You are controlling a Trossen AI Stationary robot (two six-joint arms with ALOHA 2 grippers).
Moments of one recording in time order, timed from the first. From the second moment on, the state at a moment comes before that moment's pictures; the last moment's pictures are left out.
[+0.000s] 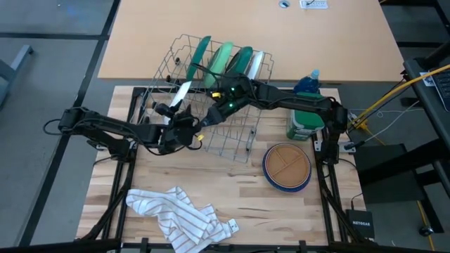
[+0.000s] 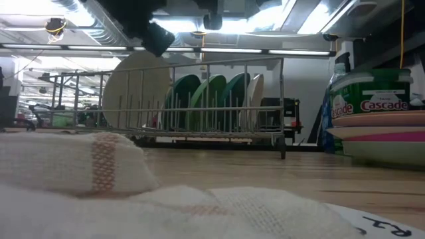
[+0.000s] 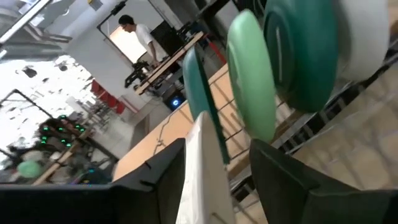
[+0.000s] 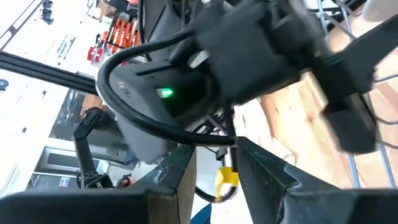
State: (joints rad) left arm -0.09 1.33 0.89 -0.18 -1.44 0.04; right arm -0.24 1.86 1.80 -0.29 -0.72 0.86
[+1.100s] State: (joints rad) left arm -0.41 1.11 0.89 0.01 -1.02 0.16; right arm -0.06 1.52 1.80 -1.06 0.00 0.35
